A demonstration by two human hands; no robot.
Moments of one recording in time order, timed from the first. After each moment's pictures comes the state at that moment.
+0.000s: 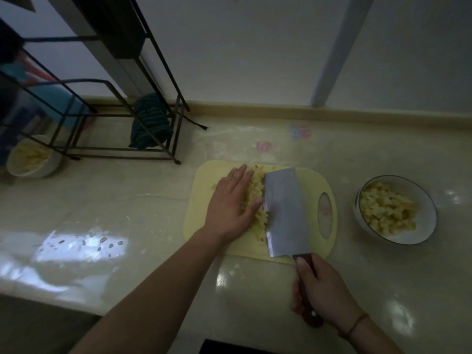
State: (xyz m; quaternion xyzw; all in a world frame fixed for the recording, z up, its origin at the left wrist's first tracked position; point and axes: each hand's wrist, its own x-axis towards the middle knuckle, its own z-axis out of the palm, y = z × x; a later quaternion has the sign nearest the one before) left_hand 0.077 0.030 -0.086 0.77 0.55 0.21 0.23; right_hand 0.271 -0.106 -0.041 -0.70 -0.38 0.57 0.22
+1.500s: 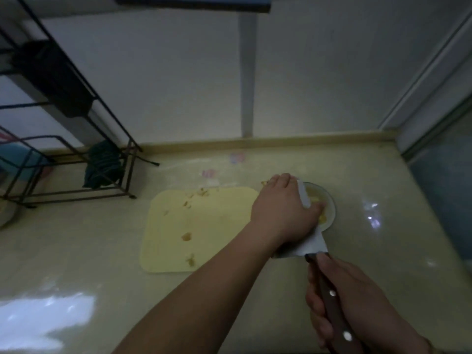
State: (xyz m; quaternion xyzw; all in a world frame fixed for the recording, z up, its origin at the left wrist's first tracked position) left_hand 0.285 -0.008 0.080 0.83 0.48 0.02 0.29; right_hand 0.360 -0.153 0.109 -0.59 -0.20 0.67 0.42
